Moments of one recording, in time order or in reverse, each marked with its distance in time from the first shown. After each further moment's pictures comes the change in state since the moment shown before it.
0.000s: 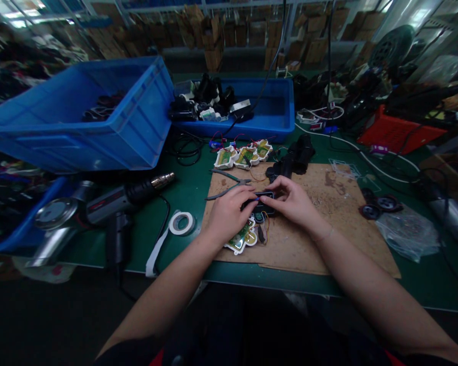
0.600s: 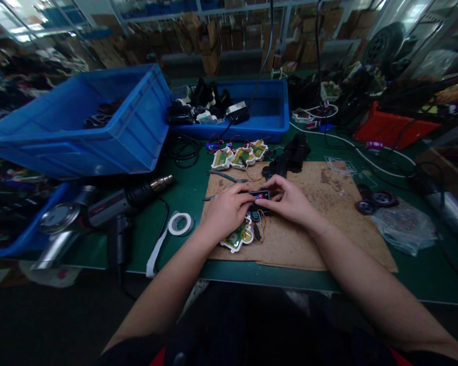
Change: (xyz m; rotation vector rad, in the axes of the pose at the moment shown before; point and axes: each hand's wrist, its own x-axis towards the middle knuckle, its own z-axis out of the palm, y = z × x) left_hand 0.009 -0.004 -0.003 0.156 -0.181 0.058; right_hand -0.004 0.000 -0.006 -0.042 -0.062 -0.056
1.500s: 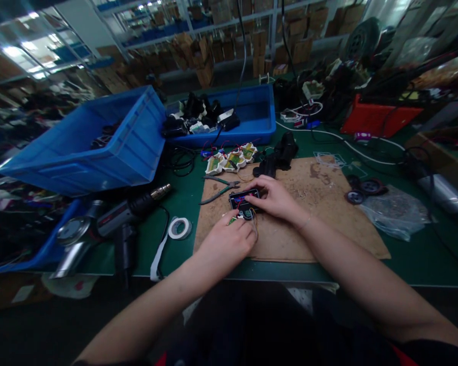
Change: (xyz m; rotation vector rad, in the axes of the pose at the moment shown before) left_hand -0.034 0.080 -0.029 0.451 -0.384 0.376; right_hand 0.003 0.003 0.000 -0.228 0.033 -0.238
